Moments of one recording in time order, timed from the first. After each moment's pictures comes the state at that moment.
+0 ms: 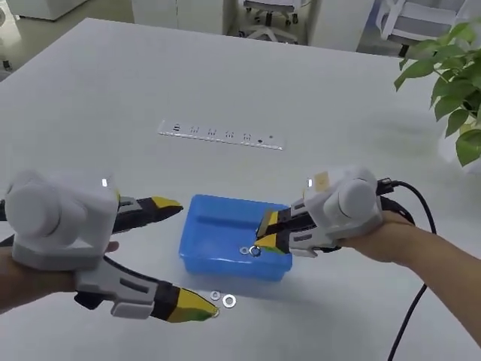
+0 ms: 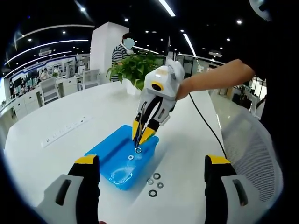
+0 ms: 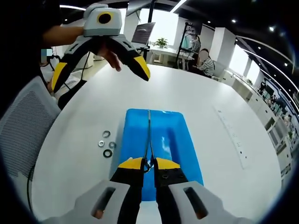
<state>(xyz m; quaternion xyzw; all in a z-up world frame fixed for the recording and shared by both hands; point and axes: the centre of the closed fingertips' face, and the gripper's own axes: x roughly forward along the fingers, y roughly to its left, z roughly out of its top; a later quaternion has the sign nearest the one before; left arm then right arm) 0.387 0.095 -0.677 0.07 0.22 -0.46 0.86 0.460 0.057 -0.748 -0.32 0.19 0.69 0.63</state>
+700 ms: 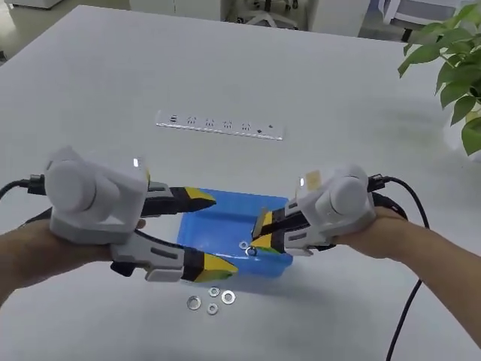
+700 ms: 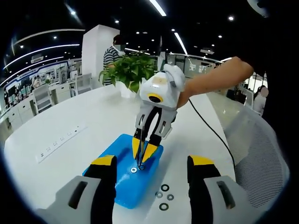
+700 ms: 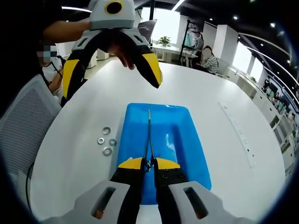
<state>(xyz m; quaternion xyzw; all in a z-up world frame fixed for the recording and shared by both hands) 0.422 0.070 -0.683 0.10 0.20 -0.49 0.84 0.459 0.061 -0.764 -0.31 0.20 0.70 0.61</state>
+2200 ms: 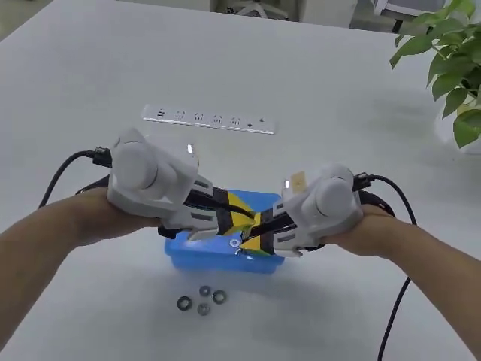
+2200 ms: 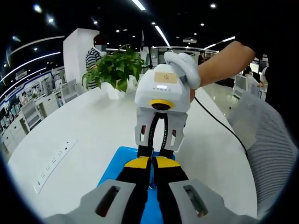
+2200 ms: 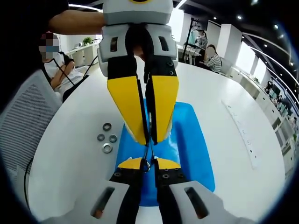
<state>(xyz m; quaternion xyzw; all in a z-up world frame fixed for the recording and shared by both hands) 0.460 0.034 -0.700 0.16 0.19 -0.54 0.80 0.457 0.061 -0.772 -0.32 0.20 0.70 0.60</state>
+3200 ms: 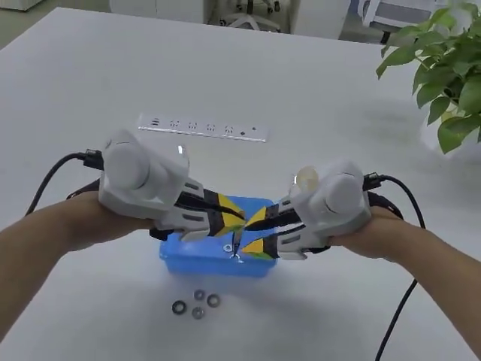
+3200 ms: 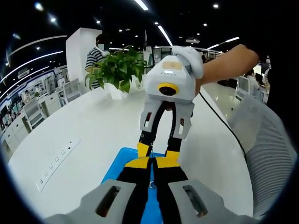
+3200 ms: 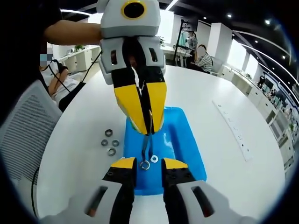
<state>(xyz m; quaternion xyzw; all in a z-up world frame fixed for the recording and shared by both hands) 0.455 0.037 -0.686 0.15 0.19 -0.53 0.81 0.455 0.046 -0.743 -0.30 0.21 0.68 0.63</state>
